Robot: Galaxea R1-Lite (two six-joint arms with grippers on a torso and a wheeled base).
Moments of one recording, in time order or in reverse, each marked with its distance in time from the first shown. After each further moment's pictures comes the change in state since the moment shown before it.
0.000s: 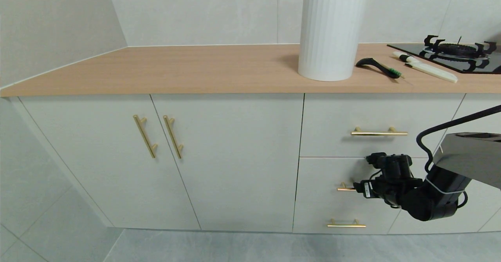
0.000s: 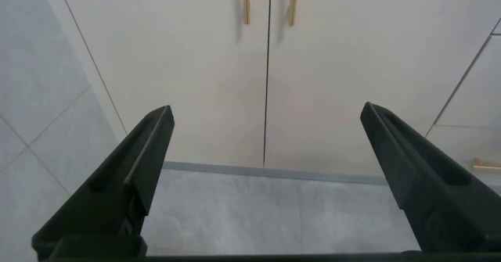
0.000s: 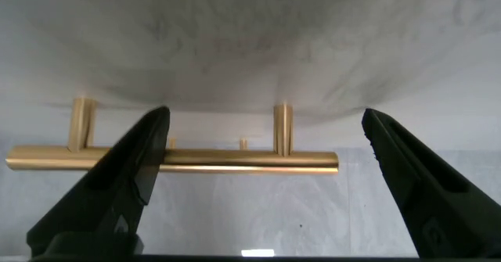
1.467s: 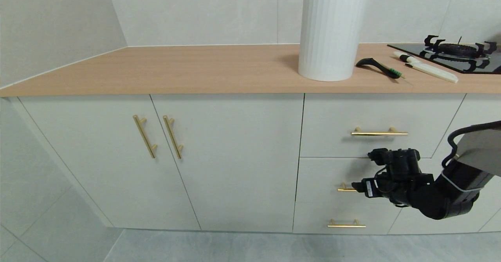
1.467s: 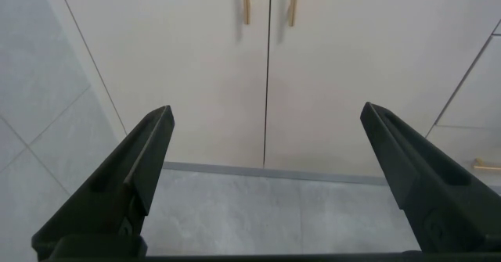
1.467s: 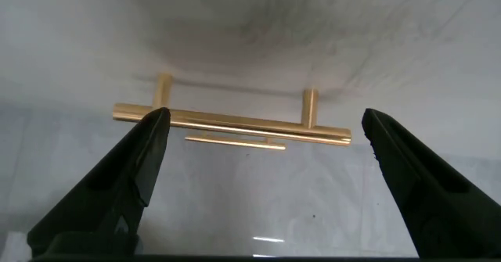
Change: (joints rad) left arm 0.000 0.000 0.000 0.000 0.000 0.000; right arm 0.019 -0.136 0.067 0.081 0.091 0.001
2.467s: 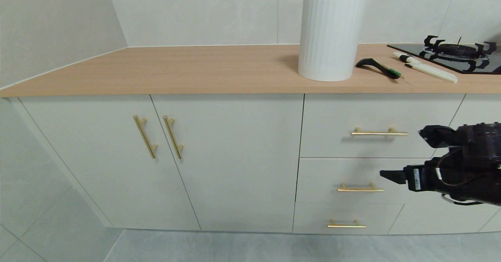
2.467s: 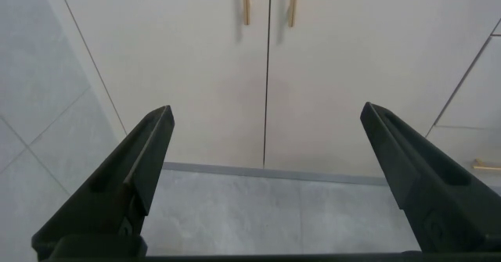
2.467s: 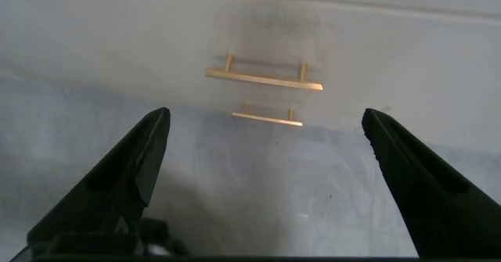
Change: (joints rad) left arm 0.000 0.000 0.000 0.000 0.000 0.000; right arm -0.058 -0.549 0.156 0.324 0.200 0.010
